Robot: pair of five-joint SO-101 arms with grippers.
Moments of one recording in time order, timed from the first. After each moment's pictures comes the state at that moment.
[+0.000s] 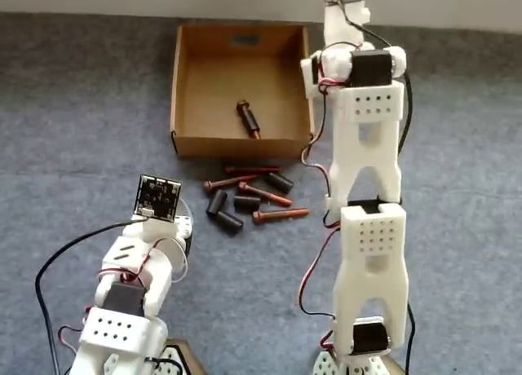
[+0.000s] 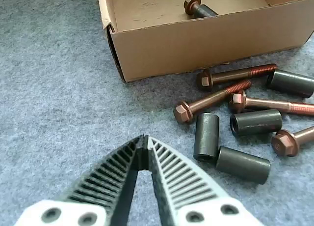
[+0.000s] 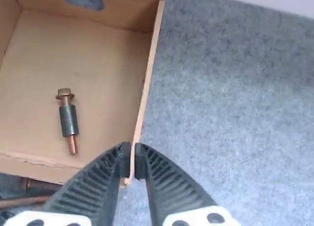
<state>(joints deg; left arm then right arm) 3.8 -82.2 95.7 29.6 -2.2 -8.7 44.5 -88.1 100.3 5.8</state>
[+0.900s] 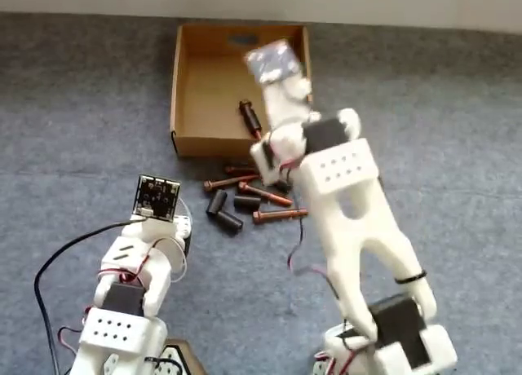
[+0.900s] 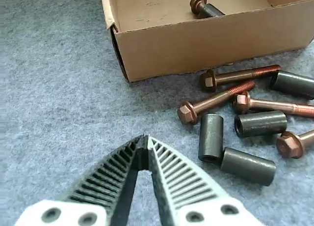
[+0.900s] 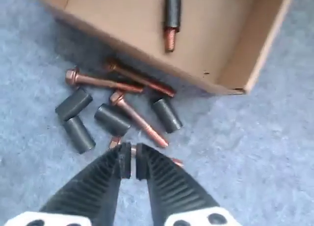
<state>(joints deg) 1.2 -82.2 95.7 29.6 -2.2 -27.3 -13.1 13.6 70.0 6.5</state>
